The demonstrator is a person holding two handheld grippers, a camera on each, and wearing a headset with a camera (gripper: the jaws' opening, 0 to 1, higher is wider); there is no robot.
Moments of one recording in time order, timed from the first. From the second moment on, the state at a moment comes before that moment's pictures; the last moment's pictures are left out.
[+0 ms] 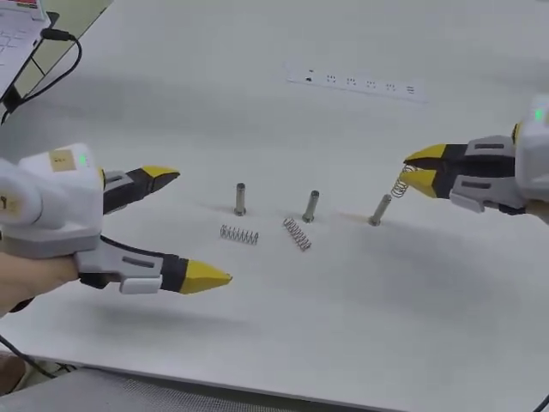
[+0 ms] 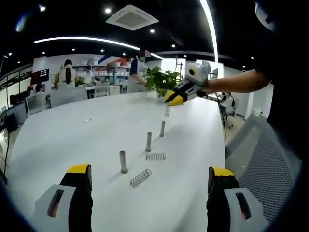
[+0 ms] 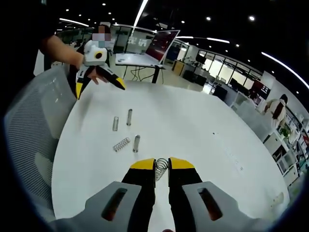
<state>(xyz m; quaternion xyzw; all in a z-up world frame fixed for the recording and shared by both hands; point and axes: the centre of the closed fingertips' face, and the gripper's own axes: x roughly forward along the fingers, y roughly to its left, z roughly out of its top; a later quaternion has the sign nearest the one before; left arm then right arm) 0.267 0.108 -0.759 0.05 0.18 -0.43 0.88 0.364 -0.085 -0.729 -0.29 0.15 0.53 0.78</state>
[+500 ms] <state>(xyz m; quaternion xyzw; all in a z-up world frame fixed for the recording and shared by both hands) 0.266 0.110 -0.760 0.05 0.18 -0.43 0.88 0.370 -0.084 -0.739 -0.28 0.16 0.53 0.78</state>
